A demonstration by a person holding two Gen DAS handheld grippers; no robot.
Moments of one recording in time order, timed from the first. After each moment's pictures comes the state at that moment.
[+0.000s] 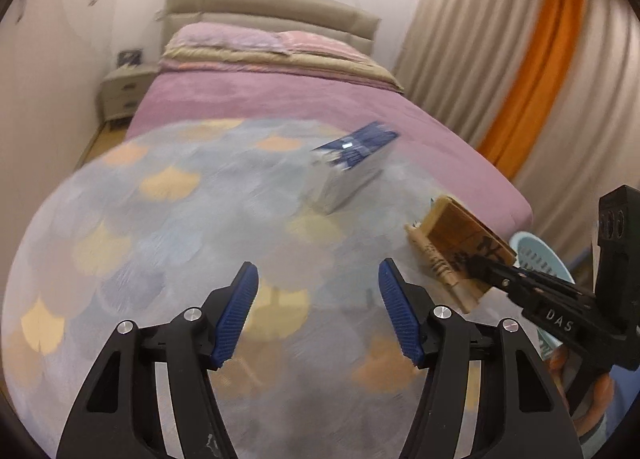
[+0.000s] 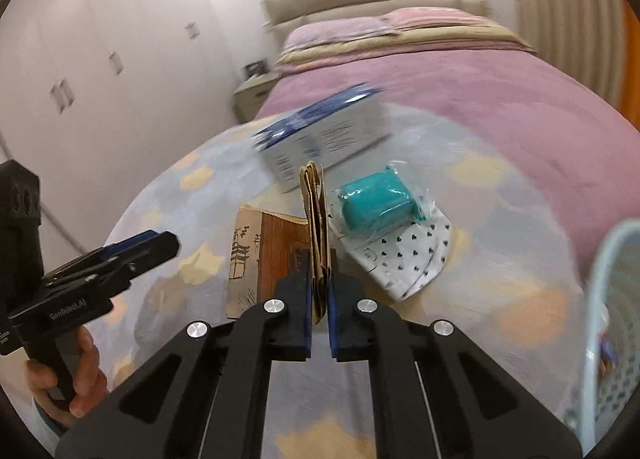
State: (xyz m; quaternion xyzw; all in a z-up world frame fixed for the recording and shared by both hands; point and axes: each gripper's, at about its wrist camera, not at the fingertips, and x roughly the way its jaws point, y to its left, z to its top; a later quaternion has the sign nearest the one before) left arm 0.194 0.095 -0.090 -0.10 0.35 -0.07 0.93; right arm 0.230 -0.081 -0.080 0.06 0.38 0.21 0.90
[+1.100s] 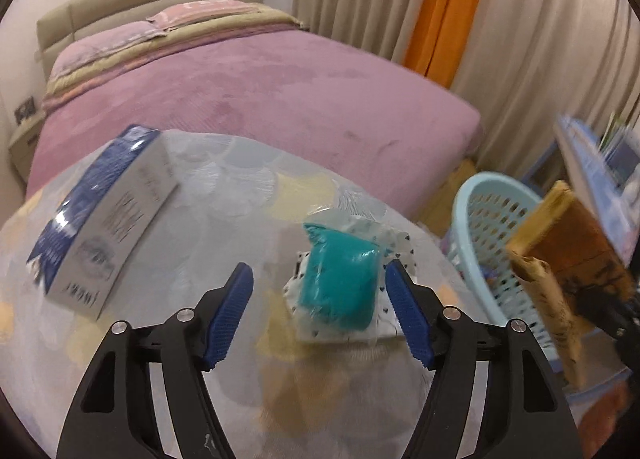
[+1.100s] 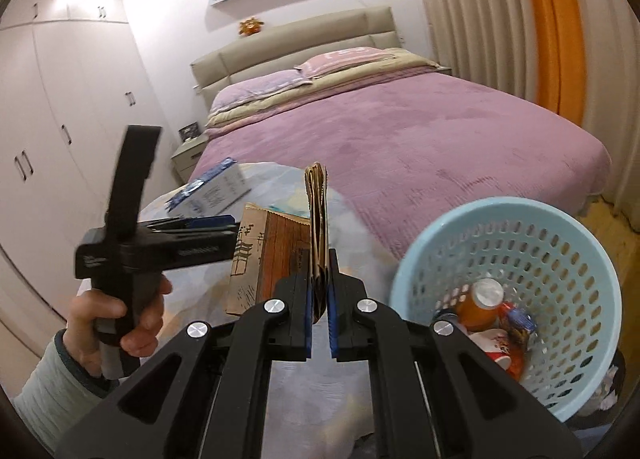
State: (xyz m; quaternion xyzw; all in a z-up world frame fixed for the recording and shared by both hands) left arm 0.297 -0.074 -0.112 0.03 0.42 -0.21 0.88; right arm 0.170 -0.220 -0.046 0.11 0.32 0.11 0.93
